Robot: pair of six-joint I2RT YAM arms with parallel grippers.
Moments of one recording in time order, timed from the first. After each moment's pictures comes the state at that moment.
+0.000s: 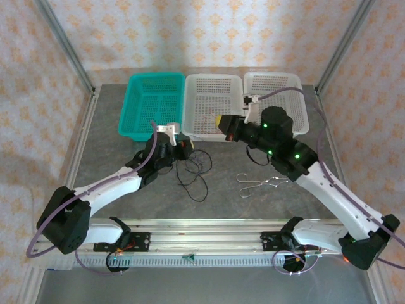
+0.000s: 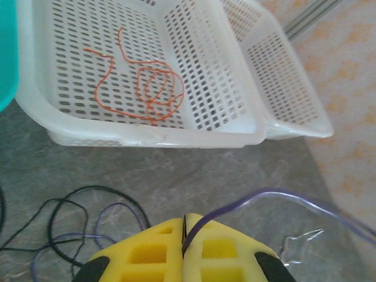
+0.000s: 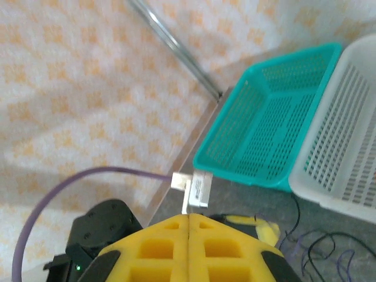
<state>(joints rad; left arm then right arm) -0.55 1.29 0.70 0.15 0.07 -0.66 0.69 1.08 1.20 -0.29 -0.16 0.66</state>
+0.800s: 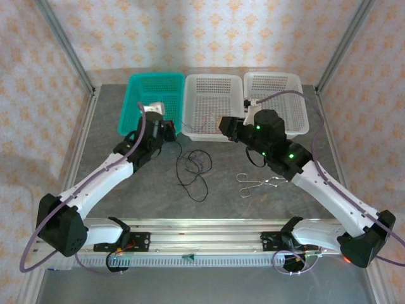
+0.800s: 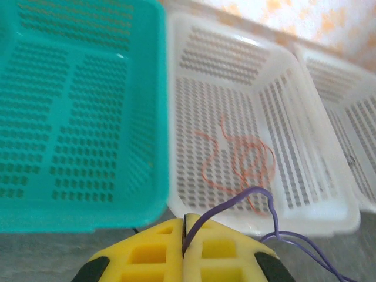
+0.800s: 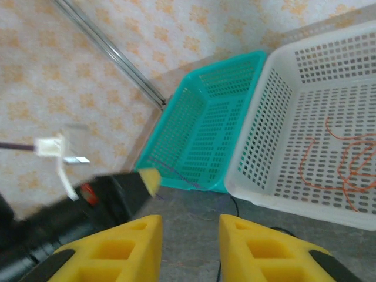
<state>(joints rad) -0.42 1.27 1.01 -0.25 -0.20 -0.54 0.69 1.13 1.15 -0.33 0.00 0.62</state>
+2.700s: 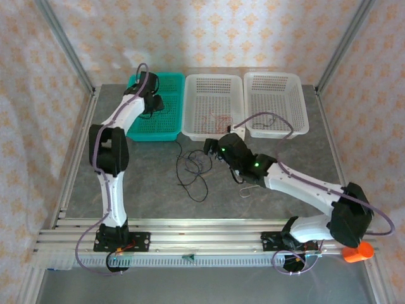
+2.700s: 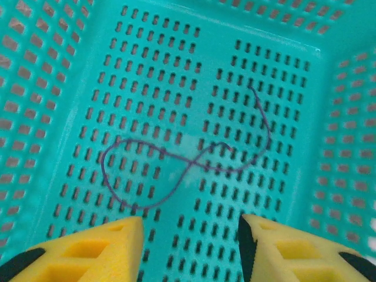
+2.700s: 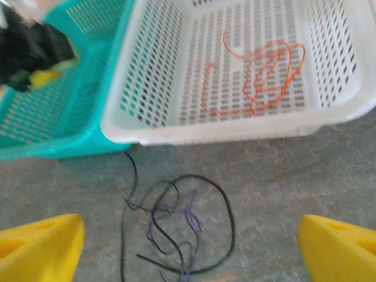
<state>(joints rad) -0.09 2.12 1.83 -0.69 -0.10 -0.44 0.85 1.32 0.93 -0.27 0.38 0.77</state>
